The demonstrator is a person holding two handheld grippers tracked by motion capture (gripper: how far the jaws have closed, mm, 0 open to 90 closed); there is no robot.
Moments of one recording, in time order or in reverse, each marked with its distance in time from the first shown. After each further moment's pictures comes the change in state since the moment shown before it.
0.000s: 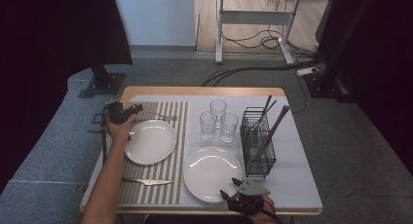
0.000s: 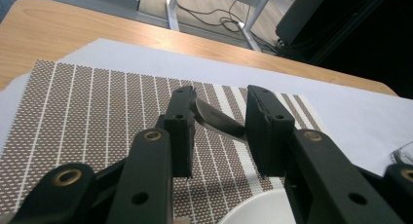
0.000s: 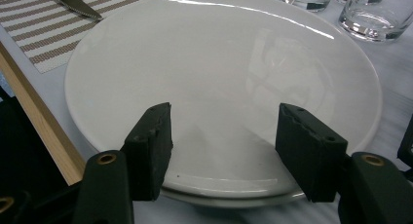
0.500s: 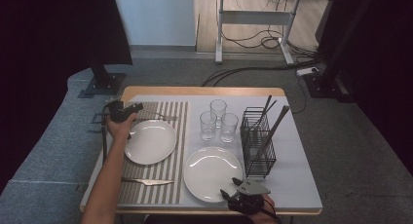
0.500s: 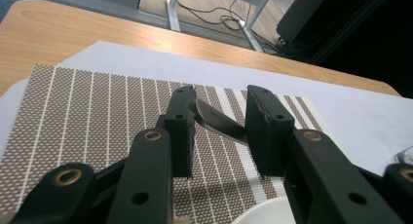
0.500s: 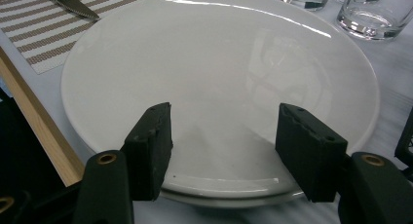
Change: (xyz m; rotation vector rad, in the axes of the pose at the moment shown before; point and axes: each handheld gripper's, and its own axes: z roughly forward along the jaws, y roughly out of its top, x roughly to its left) left arm 0.002 0.005 0.005 0.009 0.001 0.000; right arm -0.001 0.000 0.000 0.000 -0.003 0.006
